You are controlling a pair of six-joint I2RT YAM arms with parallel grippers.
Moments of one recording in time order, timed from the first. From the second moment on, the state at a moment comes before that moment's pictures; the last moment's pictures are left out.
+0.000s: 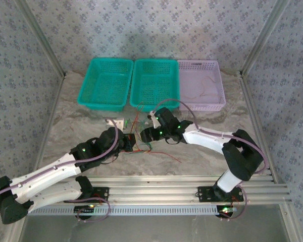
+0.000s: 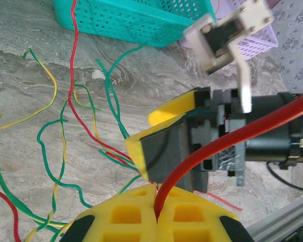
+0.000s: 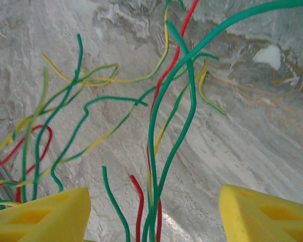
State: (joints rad) left arm -1.00 0.87 0.73 -0.46 -0.25 -0.84; right arm 0.80 1.59 0.97 -0.20 -0.25 0.42
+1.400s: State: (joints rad) left arm -1.00 0.77 0.70 -0.55 -0.29 -0.81; right arm 0.66 1.44 0.82 -0.12 -0.25 0.48
